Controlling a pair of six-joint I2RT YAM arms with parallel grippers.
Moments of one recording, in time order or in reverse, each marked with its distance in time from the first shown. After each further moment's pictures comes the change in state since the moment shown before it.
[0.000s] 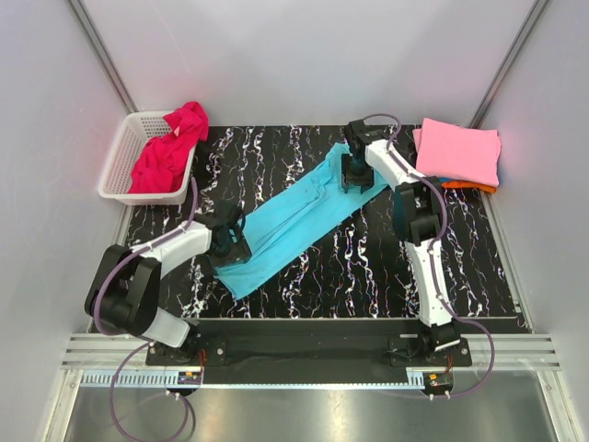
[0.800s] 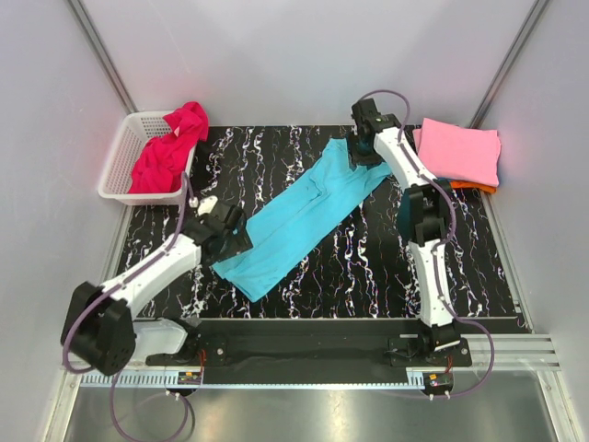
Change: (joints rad) left arm -0.132 -0.233 -0.013 -0.031 -0.135 -0.054; right arm -0.021 0.015 0.222 -0.075 0.034 -0.162
